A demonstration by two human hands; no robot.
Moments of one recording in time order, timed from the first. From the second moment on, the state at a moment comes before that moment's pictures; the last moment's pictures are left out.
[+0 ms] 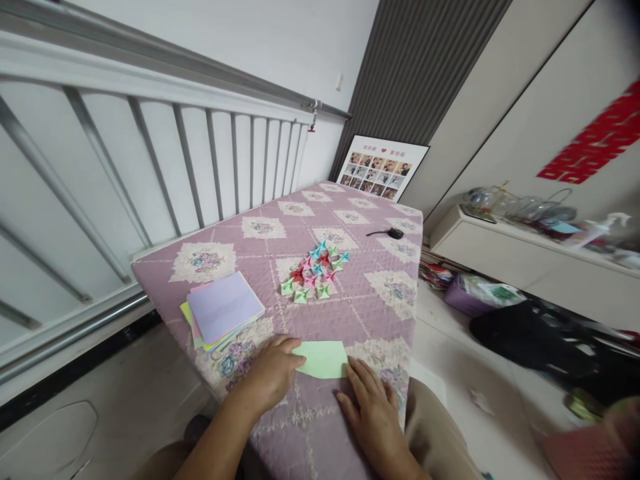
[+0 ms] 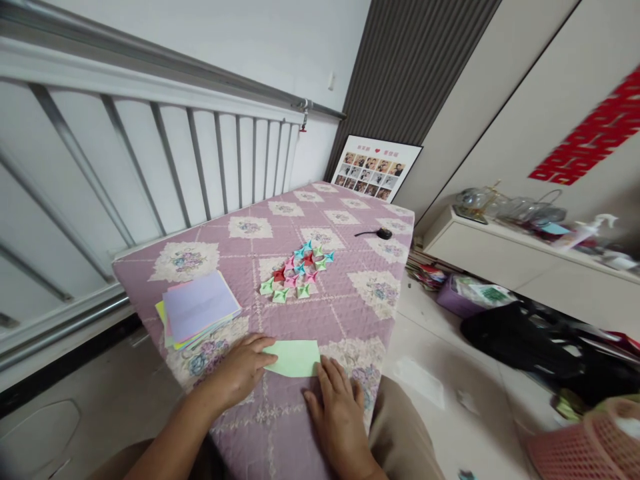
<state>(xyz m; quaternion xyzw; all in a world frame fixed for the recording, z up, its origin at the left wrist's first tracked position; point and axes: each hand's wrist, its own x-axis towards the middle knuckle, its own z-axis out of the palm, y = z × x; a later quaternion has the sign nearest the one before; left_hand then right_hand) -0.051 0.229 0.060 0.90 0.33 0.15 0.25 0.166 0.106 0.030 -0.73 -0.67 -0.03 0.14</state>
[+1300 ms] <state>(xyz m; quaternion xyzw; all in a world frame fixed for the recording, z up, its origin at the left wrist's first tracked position) -0.034 0.237 0.064 0.85 0.51 0.07 0.14 0.127 0.156 0.046 -0.74 -0.64 0.02 0.20</state>
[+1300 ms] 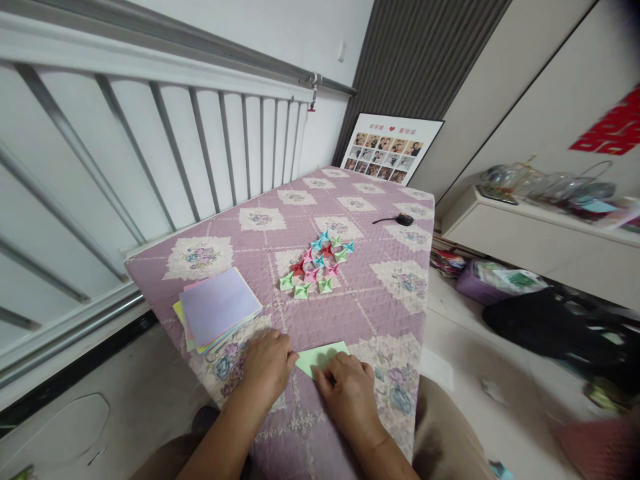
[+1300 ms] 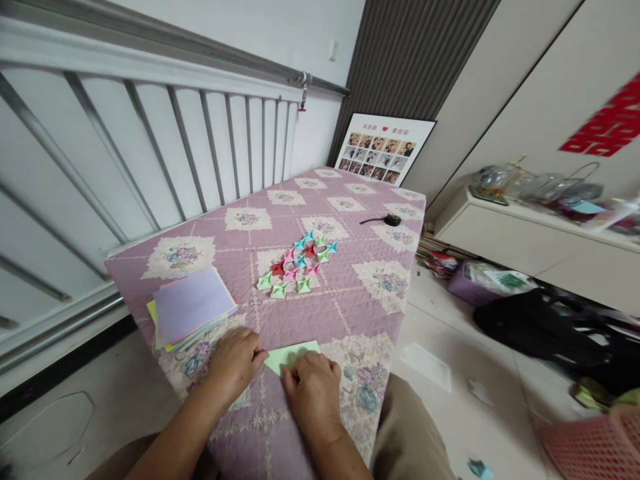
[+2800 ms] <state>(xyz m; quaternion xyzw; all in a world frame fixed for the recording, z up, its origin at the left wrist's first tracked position) -0.059 0.235 0.092 0.66 0.37 0.49 0.42 0.128 0.161 0.103 -0.68 -0.59 0.27 0.35</state>
